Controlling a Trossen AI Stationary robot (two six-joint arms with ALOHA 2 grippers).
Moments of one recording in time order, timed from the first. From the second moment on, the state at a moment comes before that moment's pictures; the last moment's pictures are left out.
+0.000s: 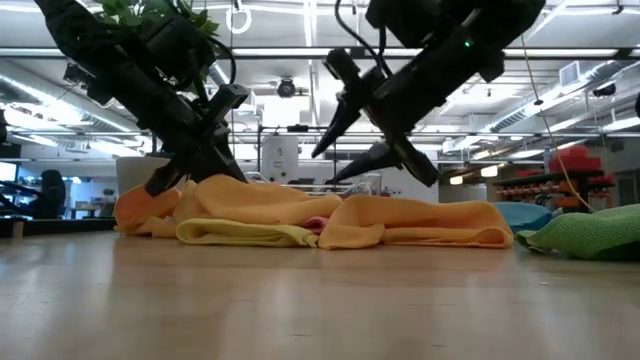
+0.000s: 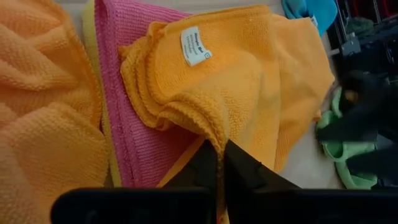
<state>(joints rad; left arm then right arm) 0.15 1.31 0.47 0.18 -0.09 -1.09 0.09 1.74 0.93 0.14 0.27 1.28</state>
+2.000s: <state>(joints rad) 0.10 1.31 0.47 0.08 -0.07 -0.97 0.12 1.86 1.19 -0.22 0.08 1.08</state>
